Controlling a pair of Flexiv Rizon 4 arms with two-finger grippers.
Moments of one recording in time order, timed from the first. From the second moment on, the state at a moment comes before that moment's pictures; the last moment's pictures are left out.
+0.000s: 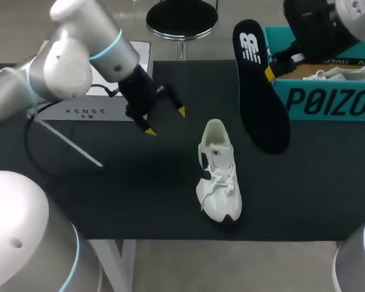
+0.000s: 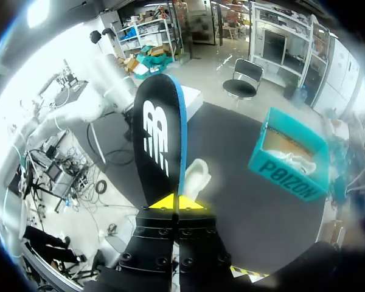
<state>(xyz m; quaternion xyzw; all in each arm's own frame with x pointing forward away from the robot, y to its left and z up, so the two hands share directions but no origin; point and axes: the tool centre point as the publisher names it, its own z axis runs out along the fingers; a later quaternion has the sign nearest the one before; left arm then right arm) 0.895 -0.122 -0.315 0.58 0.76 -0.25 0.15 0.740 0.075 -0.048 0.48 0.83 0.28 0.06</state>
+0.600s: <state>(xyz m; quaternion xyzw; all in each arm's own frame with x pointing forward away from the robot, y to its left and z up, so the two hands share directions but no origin) 0.894 -0.132 -0.285 0.54 0.65 -0.43 0.33 0.740 0.075 -0.048 0.48 0.83 0.28 0.06</state>
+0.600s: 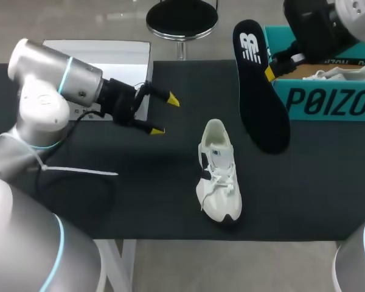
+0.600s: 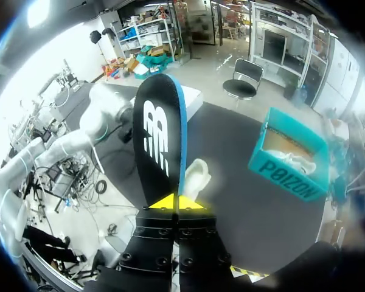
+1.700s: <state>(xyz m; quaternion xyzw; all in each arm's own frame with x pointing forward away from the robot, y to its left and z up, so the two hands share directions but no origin) 0.868 -0.181 -0.220 0.48 0.50 -0.53 0.49 0.740 0.075 -0.048 0.48 0.83 0.28 0.06</state>
